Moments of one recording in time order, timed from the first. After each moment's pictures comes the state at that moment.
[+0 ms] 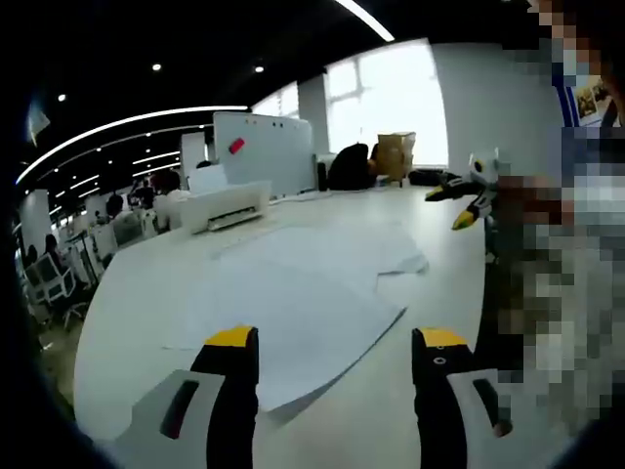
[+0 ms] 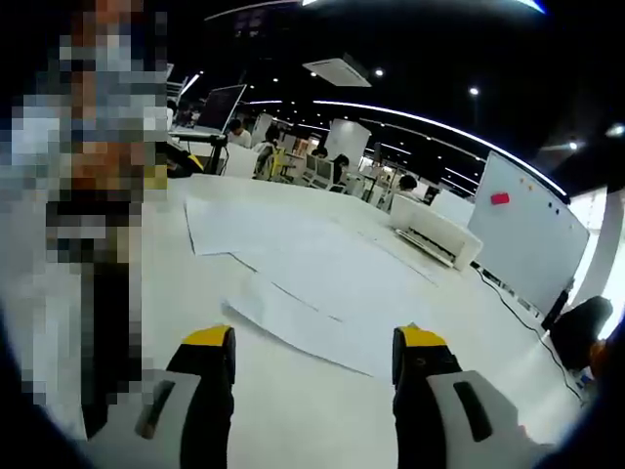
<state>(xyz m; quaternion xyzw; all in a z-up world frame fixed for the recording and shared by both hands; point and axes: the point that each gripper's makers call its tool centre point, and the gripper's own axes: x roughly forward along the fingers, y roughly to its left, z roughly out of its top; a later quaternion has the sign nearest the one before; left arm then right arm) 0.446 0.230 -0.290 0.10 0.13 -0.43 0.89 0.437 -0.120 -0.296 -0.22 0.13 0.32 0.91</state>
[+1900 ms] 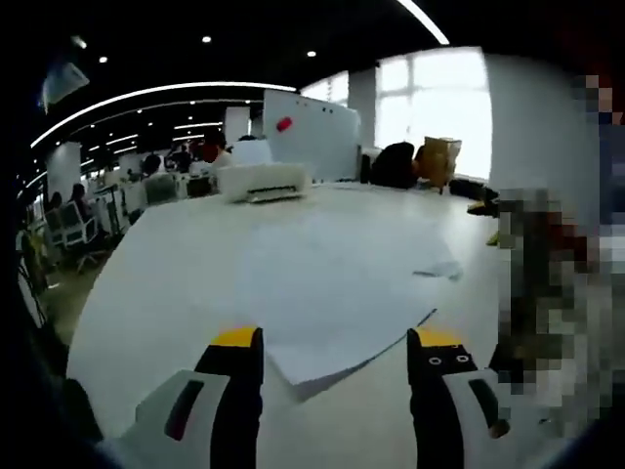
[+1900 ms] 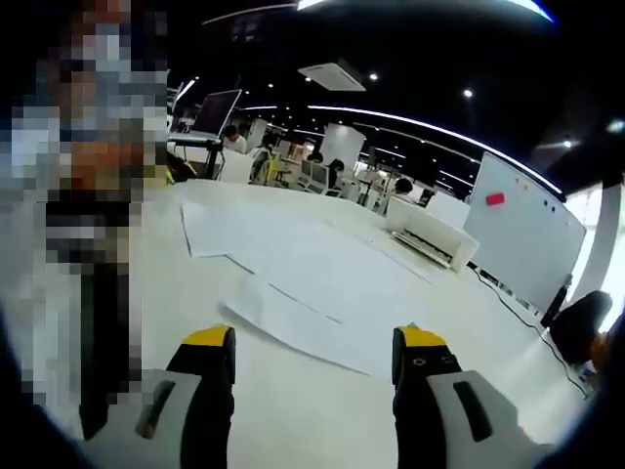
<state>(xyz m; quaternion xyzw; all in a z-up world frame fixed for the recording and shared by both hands) 0.463 0.262 -0.299 0.01 0.18 -0.35 0.92 0.439 -0.121 -0.299 -0.21 0.12 0.31 0.92</state>
